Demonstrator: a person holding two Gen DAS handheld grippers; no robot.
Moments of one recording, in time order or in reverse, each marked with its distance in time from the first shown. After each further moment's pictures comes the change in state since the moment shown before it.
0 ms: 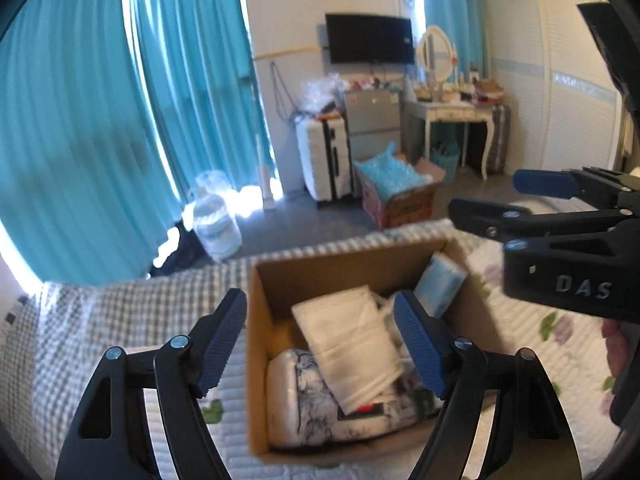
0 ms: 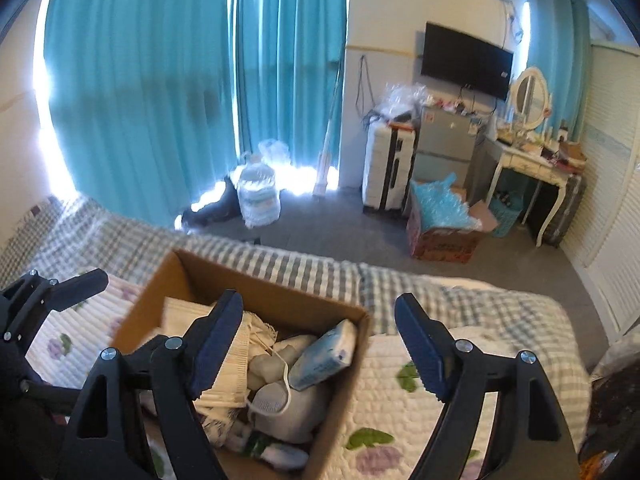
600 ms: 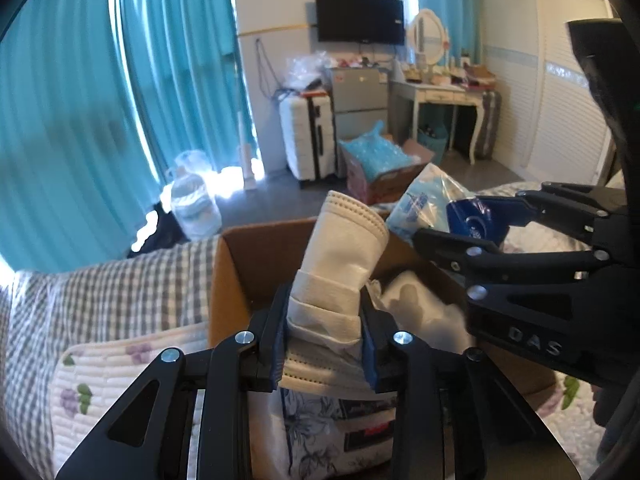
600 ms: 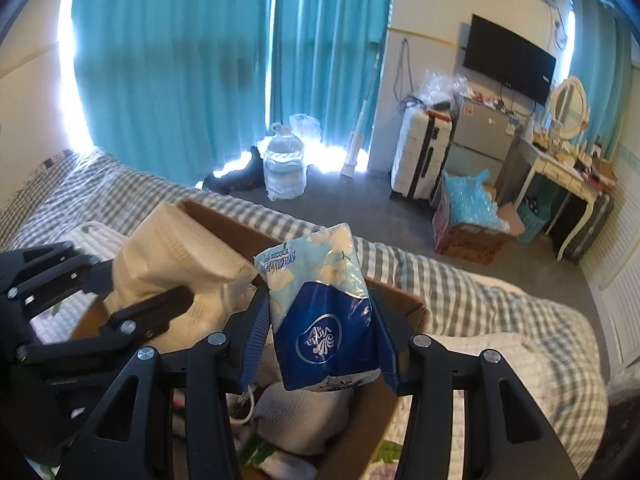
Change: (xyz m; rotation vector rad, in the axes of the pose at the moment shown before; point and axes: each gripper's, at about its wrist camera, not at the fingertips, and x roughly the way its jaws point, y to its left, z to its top) left arm 0.086 0.009 -0.034 -0.002 0.088 -0.077; right arm 0.059 0.028 -0.018 -0.116 0.075 0.078
